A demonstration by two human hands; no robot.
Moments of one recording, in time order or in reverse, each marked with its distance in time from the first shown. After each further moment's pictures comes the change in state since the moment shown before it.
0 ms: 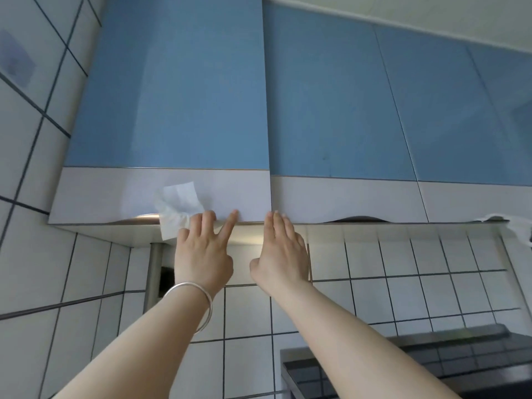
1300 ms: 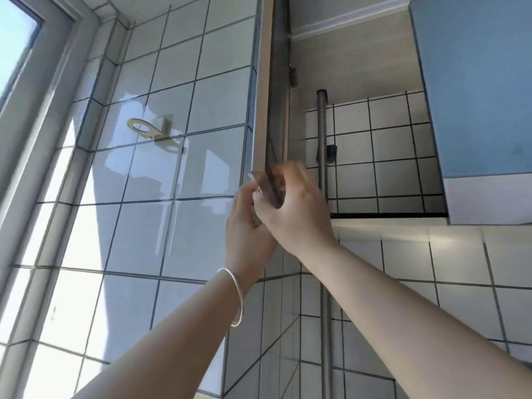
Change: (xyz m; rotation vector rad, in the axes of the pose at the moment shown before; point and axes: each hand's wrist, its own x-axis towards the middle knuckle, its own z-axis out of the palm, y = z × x) left_hand -0.022 -0.166 -0.254 -0.789 0.078 -0.515; right_hand -0.058 -0.275 -0.122 0.896 0.371 -0.371
